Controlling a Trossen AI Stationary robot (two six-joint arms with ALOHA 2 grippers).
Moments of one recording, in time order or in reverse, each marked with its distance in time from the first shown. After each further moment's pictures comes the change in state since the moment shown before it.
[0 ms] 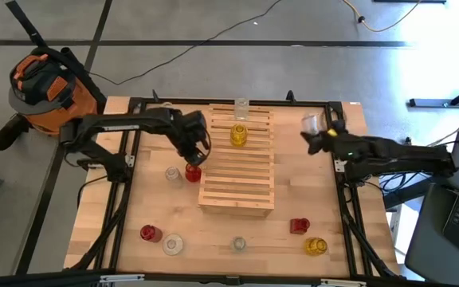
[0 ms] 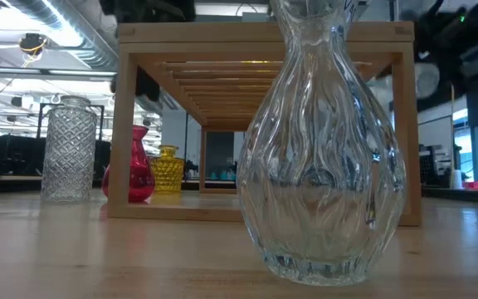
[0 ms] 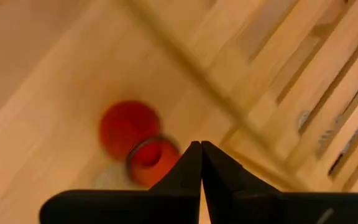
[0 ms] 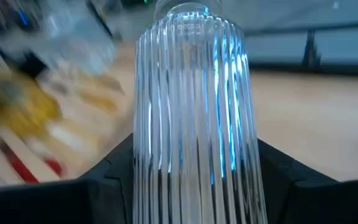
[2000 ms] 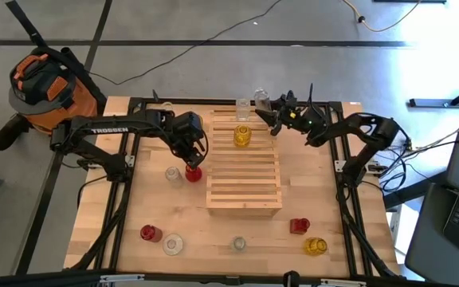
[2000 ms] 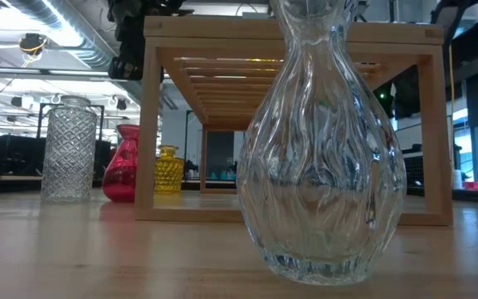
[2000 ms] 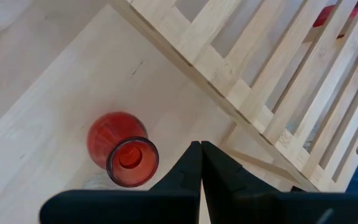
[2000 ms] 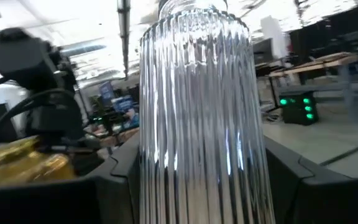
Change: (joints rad) left arm -0.052 -0.092 0.000 0.032 -0.080 -0.079; right arm -0.616 1.135 -0.100 2.119 -1.009 -0.540
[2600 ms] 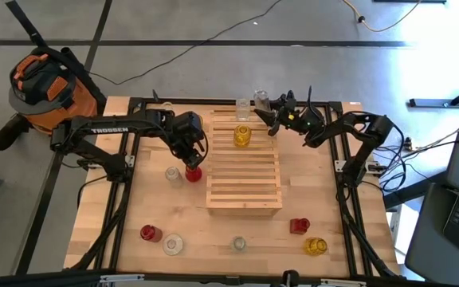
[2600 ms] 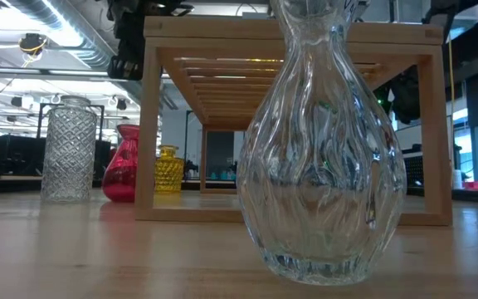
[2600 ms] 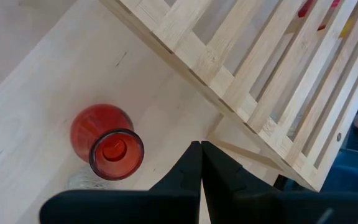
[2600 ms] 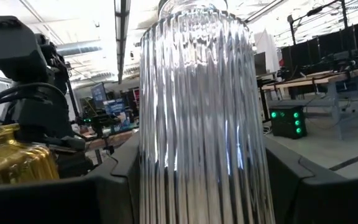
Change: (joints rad) left arm 0.002 0.000 0.000 0.001 0.066 -0.002; right arm 0.001 0.071 0.002 0.074 0.039 -0.079
